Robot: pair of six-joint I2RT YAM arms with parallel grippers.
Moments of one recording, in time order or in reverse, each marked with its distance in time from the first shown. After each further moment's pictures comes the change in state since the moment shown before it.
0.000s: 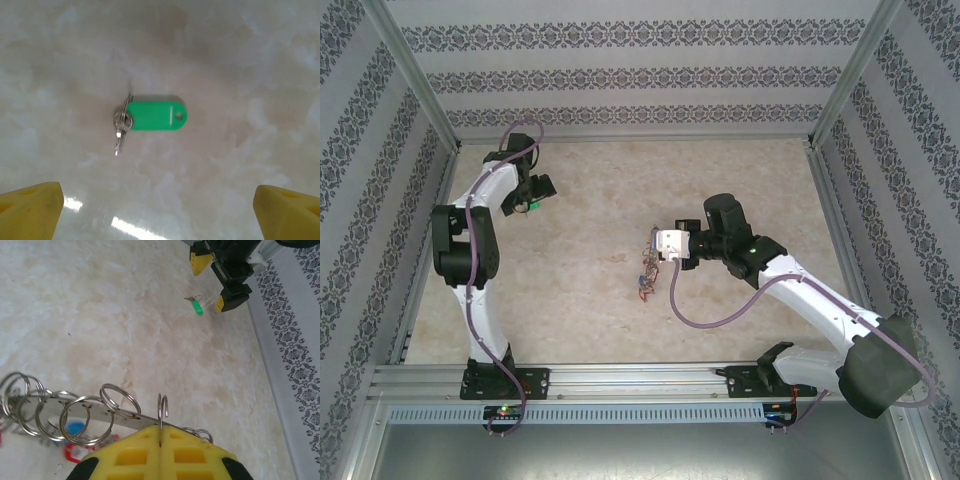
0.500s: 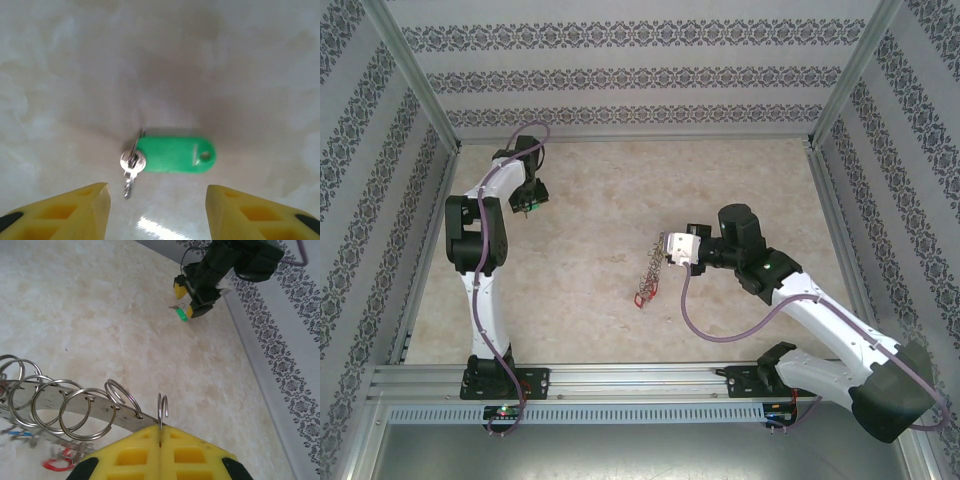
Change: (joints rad) left arm 0.001 0.140 0.105 -0.065 -0.079 0.037; right arm -0.001 -0.148 -0.082 0.039 0.011 0.110
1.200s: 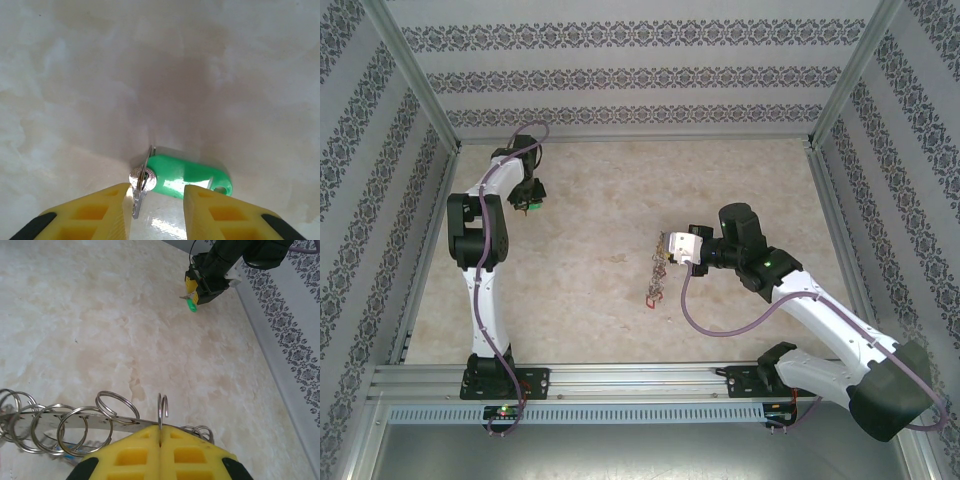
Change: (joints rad) left arm 0.022 0.071 0.091 -0.022 0.003 0.078; right arm -0.026 0.016 0.004 -0.053 -0.027 0.000
